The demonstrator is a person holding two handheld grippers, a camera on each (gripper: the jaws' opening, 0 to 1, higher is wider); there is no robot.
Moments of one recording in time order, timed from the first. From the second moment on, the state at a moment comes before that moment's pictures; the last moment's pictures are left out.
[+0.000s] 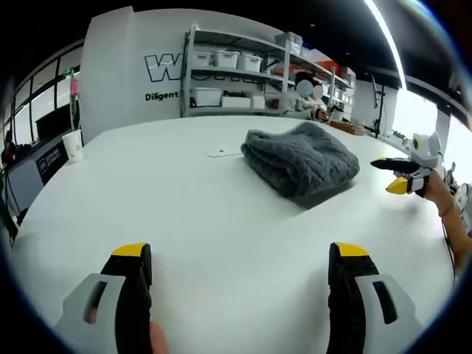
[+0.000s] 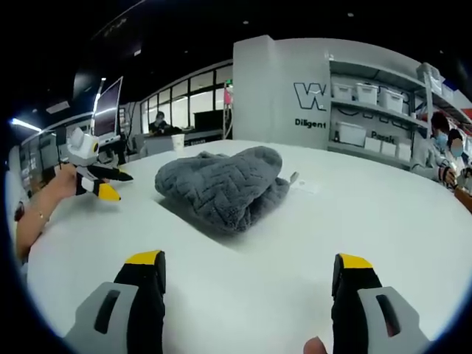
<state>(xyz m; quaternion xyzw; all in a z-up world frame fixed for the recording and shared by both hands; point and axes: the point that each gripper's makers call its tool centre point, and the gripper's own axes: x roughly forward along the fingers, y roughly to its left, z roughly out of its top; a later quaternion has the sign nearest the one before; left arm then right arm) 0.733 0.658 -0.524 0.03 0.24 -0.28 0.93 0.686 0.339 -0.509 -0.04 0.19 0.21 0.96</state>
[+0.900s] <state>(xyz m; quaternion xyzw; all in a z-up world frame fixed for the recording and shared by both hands) 0.736 0.656 -0.522 0.03 0.24 -0.28 0.93 0.682 0.339 -0.517 -0.04 0.21 0.21 0.95</state>
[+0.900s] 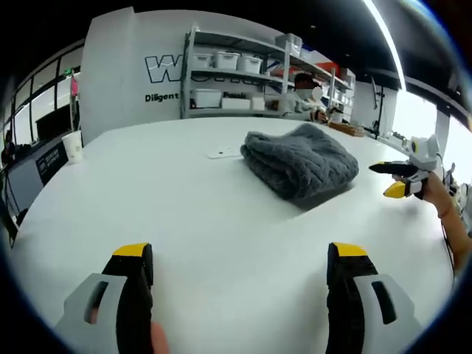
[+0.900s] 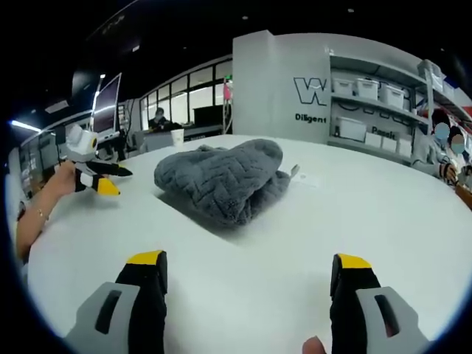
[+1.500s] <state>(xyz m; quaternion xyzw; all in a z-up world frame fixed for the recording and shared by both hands) 0.737 0.655 -0.520 0.03 0.24 -0.28 0.93 0.681 0.342 -0.521 -0.05 0.21 0.22 0.95</state>
